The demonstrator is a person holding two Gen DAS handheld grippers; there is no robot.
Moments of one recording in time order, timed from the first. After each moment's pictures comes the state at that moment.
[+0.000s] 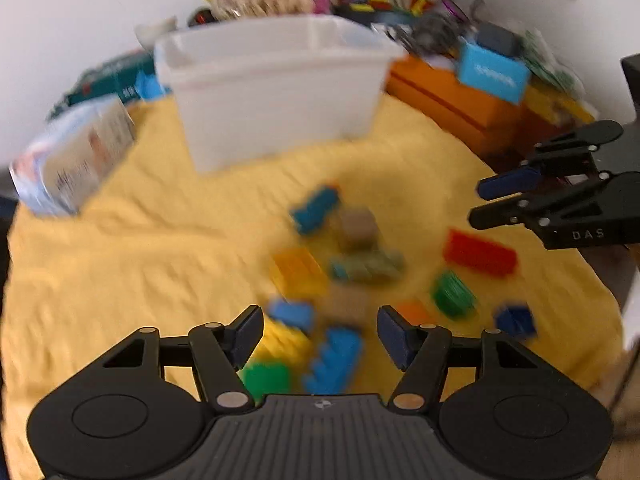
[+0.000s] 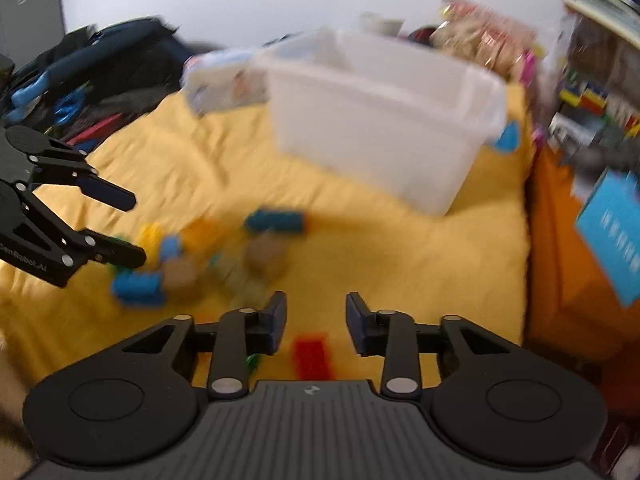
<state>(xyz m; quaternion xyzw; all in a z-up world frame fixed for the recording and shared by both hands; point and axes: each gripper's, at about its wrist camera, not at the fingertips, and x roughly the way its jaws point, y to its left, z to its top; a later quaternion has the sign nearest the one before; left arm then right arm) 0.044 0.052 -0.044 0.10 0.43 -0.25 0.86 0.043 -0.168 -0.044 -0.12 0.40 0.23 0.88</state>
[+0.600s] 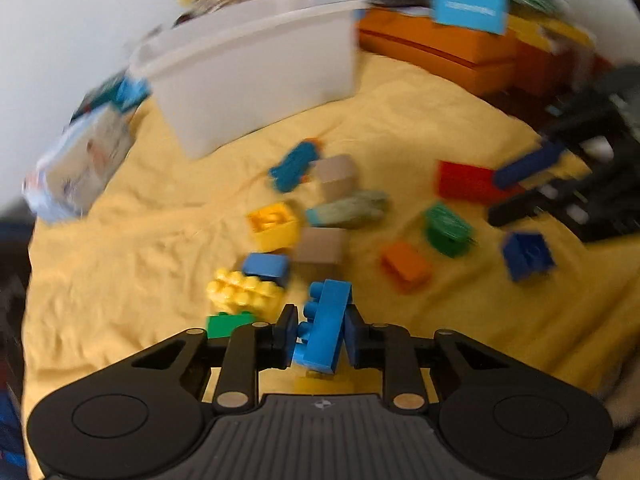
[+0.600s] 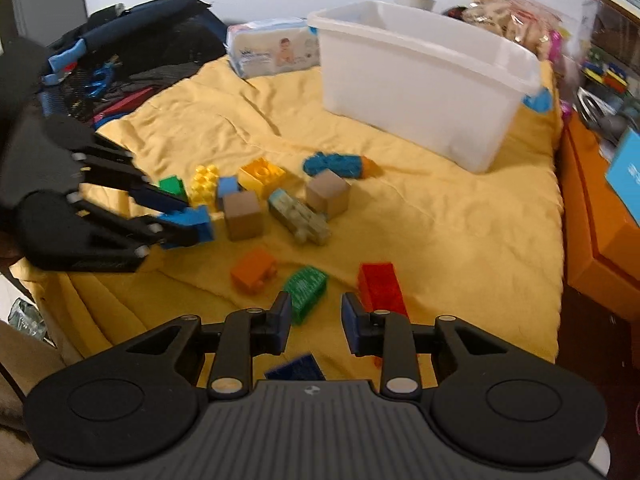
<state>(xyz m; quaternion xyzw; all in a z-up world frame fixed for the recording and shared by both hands) -0.004 0.014 -0.074 0.21 0.40 -0.22 0.86 -0.001 -0.160 -0.064 -0.12 0.42 0.25 0.87</state>
